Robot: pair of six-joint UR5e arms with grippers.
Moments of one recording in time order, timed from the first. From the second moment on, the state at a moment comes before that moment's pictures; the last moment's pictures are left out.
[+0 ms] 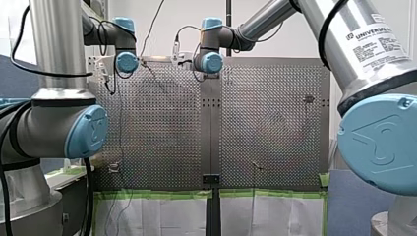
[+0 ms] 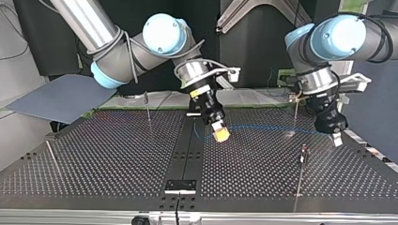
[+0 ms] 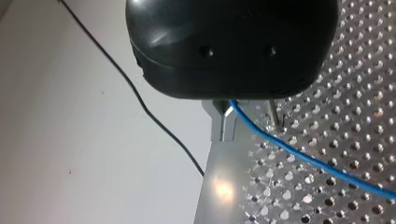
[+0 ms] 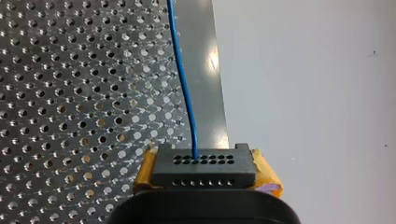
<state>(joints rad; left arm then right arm) 0.00 -1.44 -1.91 -2.64 -1.94 -1.80 2.44 -1.12 1.24 -0.38 1.57 1.59</state>
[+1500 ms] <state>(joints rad) 0.12 -1.50 -1.85 -2.64 -1.67 -1.83 2.40 -1.11 1.21 -0.36 1.57 1.61</state>
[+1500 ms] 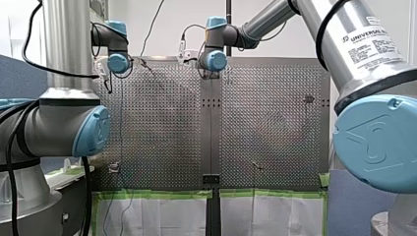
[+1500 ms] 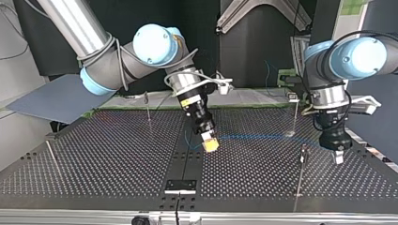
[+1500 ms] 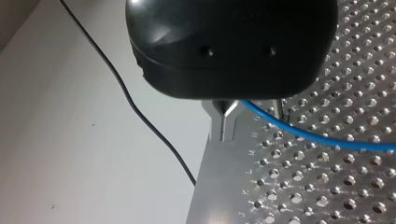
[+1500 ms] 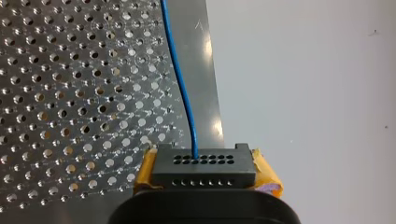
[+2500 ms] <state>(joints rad) 0.15 -1.61 -1.78 -2.64 -1.54 -1.85 2.34 -1.08 1.18 -0.35 1.58 1.62</state>
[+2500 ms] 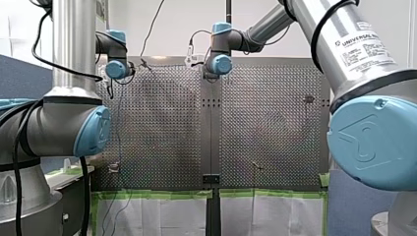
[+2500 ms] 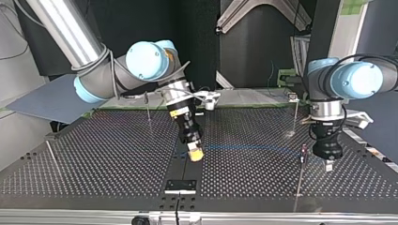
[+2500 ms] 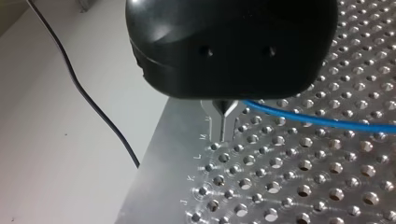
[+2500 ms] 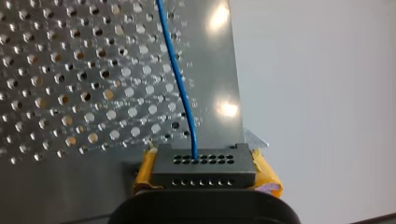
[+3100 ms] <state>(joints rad) 0.16 -1.65 -1.73 -2.58 -1.53 -1.93 2.30 -1.04 1.12 -0.34 1.55 1.65</state>
